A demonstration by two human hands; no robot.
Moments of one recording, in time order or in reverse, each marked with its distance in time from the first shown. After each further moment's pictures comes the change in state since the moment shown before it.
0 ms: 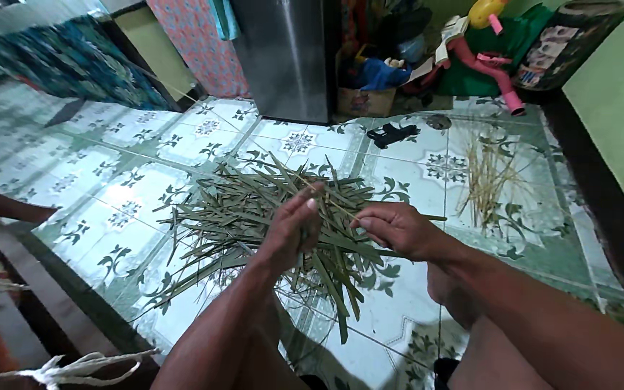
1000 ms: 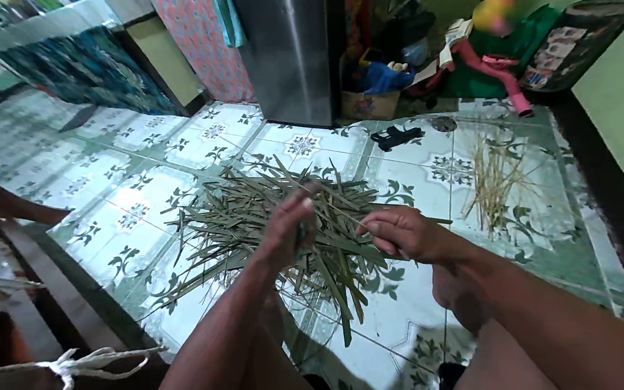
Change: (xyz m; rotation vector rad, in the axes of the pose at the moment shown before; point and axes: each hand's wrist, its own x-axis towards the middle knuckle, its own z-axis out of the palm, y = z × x) left_hand 0.001 0.002 -0.004 0.058 0.005 0.016; right_hand -0.006 -0.002 -0.012 0.201 -0.146 0.118
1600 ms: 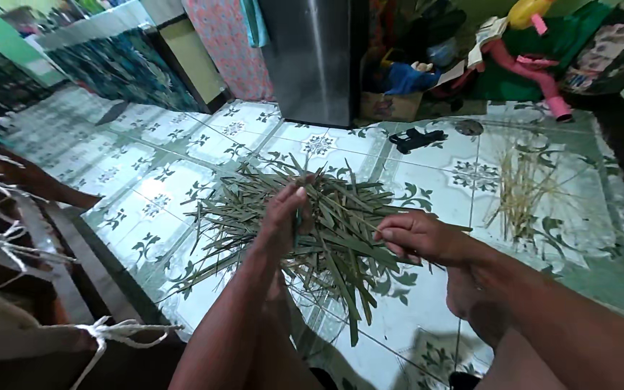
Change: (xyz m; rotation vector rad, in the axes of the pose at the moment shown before) left_hand -0.003 0.011 -0.022 -0.013 0.108 0.129; right_hand -0.003 0.012 -0.008 -0.010 -0.077 0.069
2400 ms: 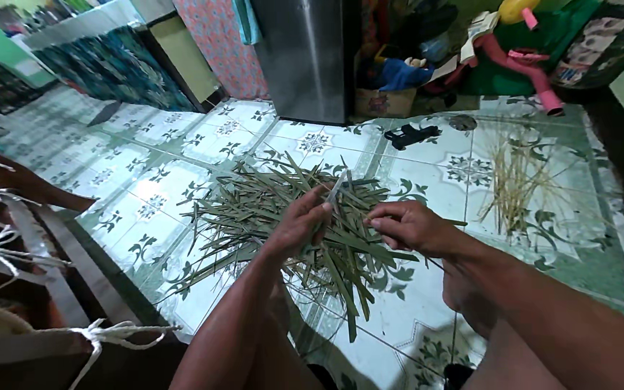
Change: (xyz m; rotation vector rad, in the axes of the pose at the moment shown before) left_hand 0.001 -0.007 0.026 0.268 -0.179 -0.205; right_hand 0.008 -0.006 0.008 -0.025 0.194 0.028
